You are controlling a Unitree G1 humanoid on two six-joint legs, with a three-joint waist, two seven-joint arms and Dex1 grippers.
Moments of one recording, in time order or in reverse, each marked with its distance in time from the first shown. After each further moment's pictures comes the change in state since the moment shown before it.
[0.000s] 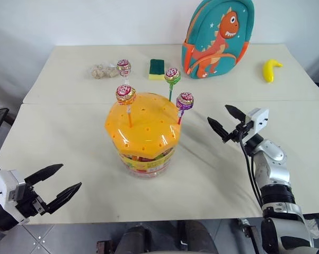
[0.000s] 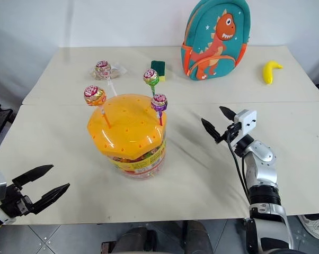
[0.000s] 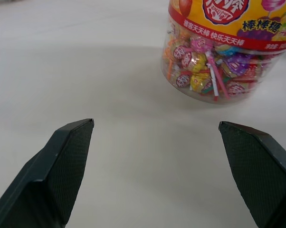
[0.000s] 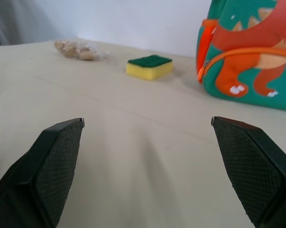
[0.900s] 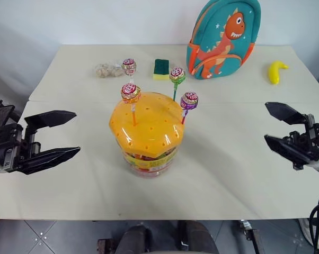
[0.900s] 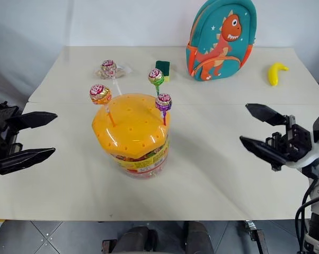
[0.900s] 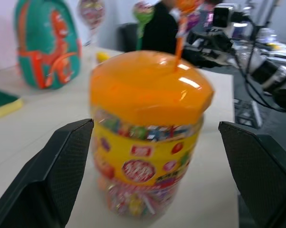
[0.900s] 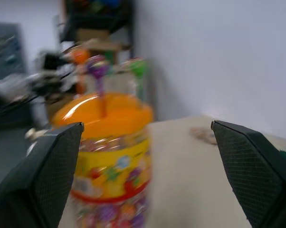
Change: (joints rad) left arm -0.558 0.373 -0.054 0.071 -0.432 0.366 -0.232; right arm 0.338 -0.298 -0.300 -0.693 0.647 0.541 0.454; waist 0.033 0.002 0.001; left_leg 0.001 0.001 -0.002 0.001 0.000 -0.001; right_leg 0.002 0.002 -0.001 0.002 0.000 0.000
